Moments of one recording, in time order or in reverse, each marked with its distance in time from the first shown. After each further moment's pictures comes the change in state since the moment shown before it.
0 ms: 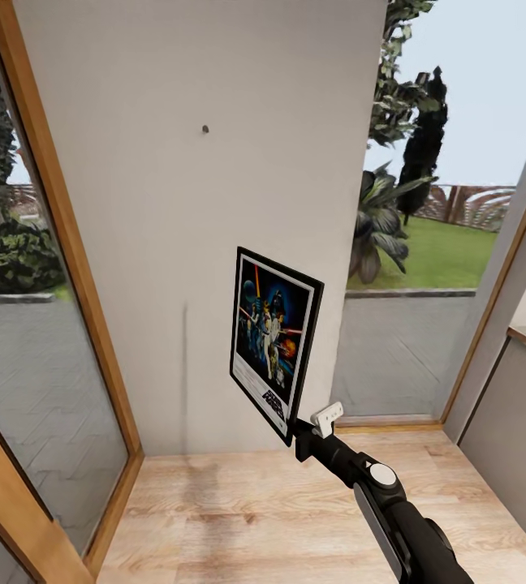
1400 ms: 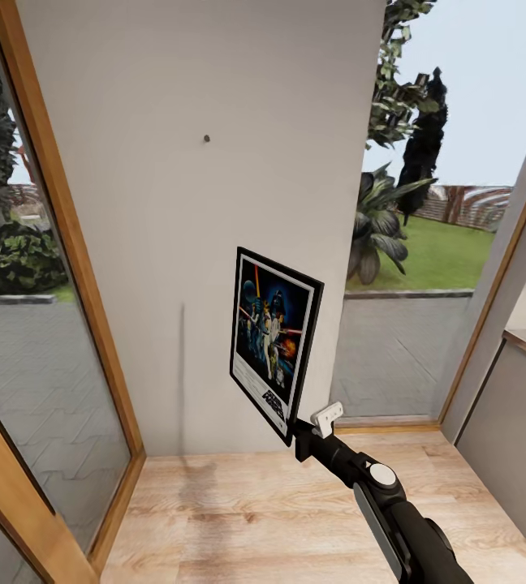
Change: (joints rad) left arm 0.000 0.000 0.000 0.000 -0.001 0.000 0.000; right arm 0.000 0.001 0.000 0.000 0.000 0.000 0.000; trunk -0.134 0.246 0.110
